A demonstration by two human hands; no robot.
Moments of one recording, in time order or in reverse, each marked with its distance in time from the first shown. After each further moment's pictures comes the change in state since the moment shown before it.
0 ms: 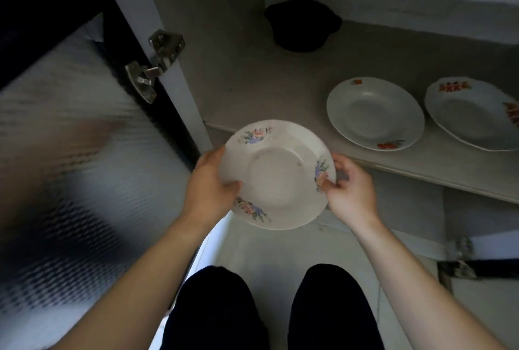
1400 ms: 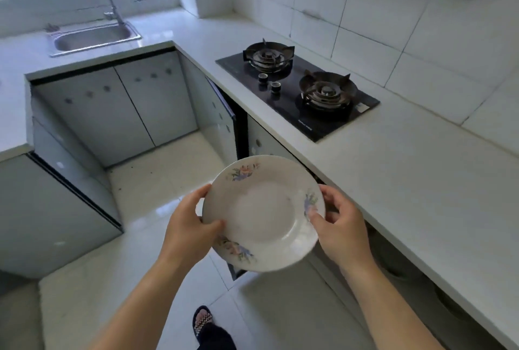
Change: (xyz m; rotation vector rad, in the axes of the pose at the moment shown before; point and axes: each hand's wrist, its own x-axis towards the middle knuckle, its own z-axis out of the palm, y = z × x) left_hand -0.343 0.268 -0.408 -0.404 0.562 -0.512; right_hand -0.282 -0.479 -0.067 -0.071 -0.641 -0.297
